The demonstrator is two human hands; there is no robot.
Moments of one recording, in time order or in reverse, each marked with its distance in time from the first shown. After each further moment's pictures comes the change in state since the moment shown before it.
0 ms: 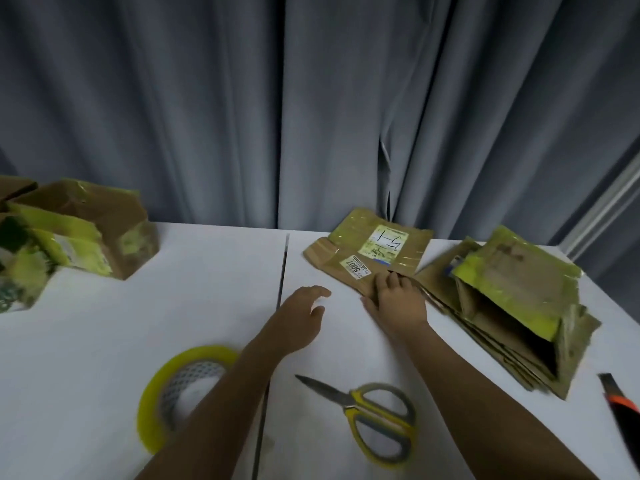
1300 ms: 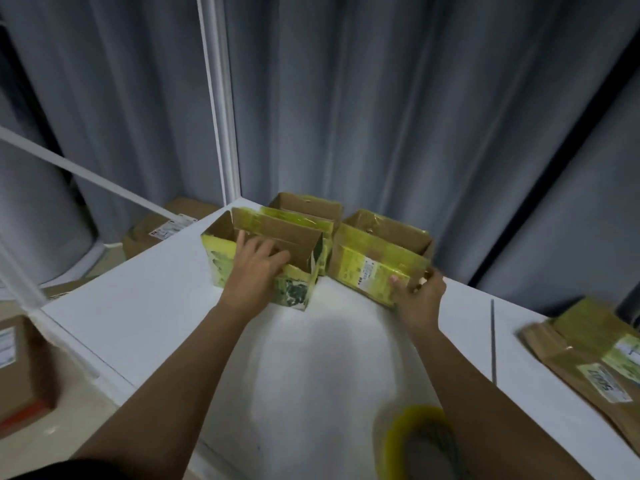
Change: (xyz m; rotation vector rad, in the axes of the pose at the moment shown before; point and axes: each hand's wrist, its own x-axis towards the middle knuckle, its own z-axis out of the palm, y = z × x) left_hand -0.129 -0.211 -0.294 0.840 0.646 -0.110; right_hand 0.064 -0.335 -0.063 1.386 0.158 0.033
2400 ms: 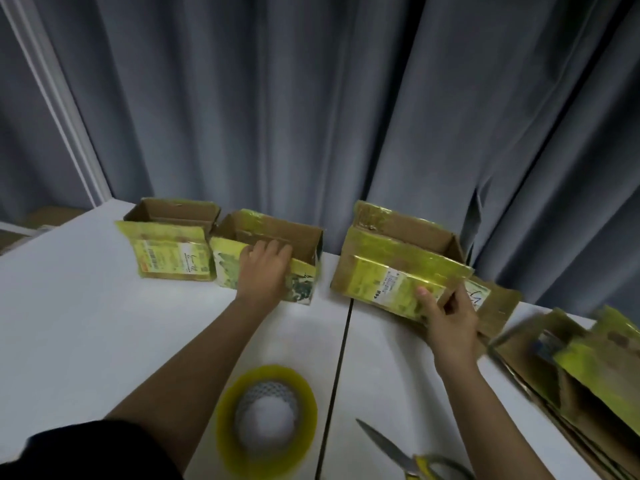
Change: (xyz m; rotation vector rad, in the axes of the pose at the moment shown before) left_hand 0.049 0.236 0.050 -0.001 -0.069 0.053; right_hand -0.019 0.047 -0.268 0.138 0.223 0.026
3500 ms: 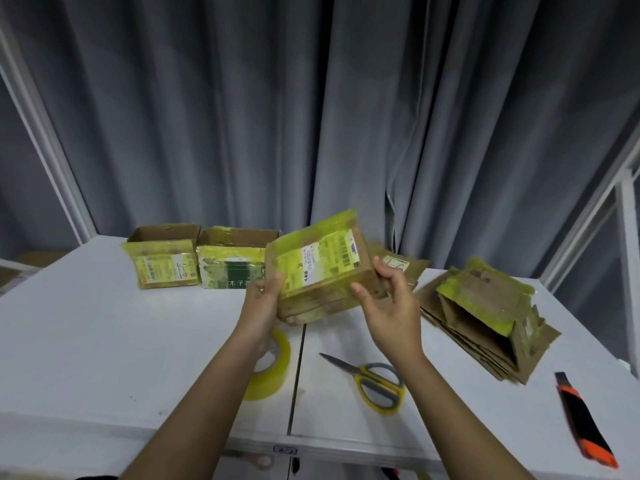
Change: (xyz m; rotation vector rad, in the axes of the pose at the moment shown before) left_hand -0.128 0.088 -0.157 -1.617 -0.288 -0.709; right_hand -0.156 -0.114 -0.067 -0.111 -0.069 -0.332
